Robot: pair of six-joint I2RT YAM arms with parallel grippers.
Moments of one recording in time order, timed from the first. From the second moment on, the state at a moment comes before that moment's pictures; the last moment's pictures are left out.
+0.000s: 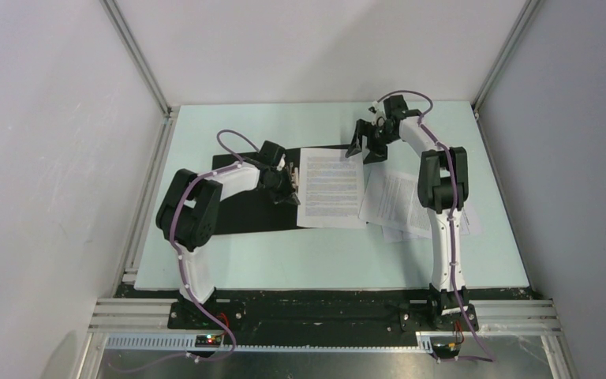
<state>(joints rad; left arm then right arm) -0.43 1.92 1.20 -0.37 0.28 -0.74 0.16 2.42 2.05 -0.75 -0.58 0.27</state>
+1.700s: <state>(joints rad) -0.47 1.87 1.18 -0.41 0.11 -0.72 0.20 2.51 2.18 -0.72 -0.62 0.33</state>
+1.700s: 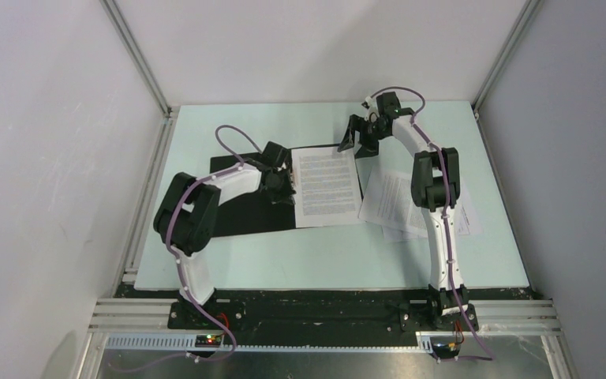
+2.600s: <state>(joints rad) -0.40 1.67 1.20 -0.46 0.16 -0.44 0.14 2.46 2.18 -0.74 -0.58 0.23</state>
